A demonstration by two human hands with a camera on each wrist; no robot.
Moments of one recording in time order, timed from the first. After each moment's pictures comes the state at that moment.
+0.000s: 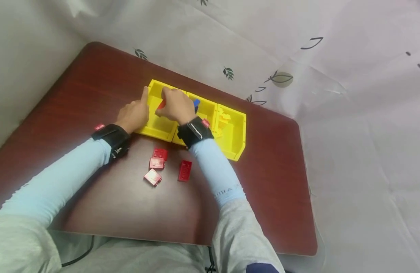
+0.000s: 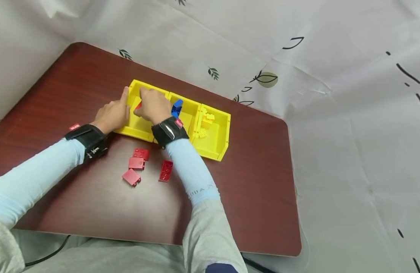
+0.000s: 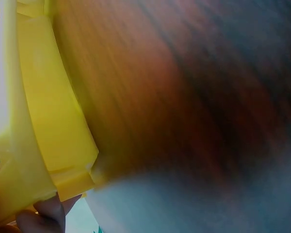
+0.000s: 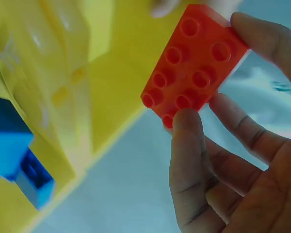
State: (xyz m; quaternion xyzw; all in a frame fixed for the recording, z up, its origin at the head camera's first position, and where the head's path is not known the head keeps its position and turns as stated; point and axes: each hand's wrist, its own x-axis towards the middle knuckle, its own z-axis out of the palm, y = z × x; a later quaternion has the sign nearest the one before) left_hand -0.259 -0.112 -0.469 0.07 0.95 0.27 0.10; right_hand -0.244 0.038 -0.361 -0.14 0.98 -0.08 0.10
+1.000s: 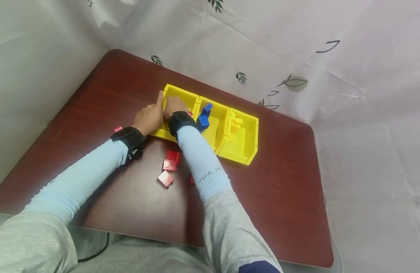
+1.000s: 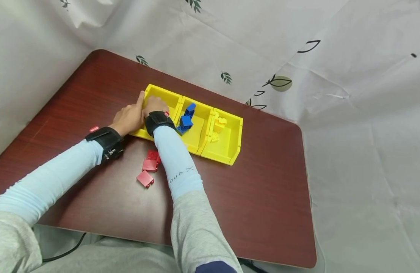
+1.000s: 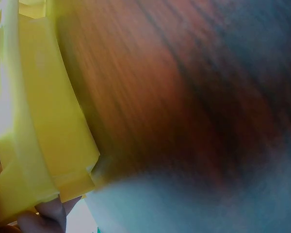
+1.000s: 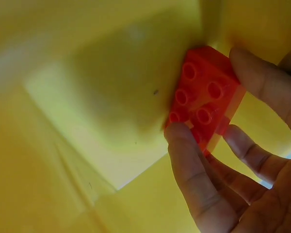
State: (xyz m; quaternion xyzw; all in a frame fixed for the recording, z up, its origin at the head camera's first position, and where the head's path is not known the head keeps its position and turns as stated) left_hand -0.259 -0.076 -0.473 0.11 0.94 0.31 0.07; right_hand -0.284 0.024 -0.421 -0.01 0.99 -0.02 0.14
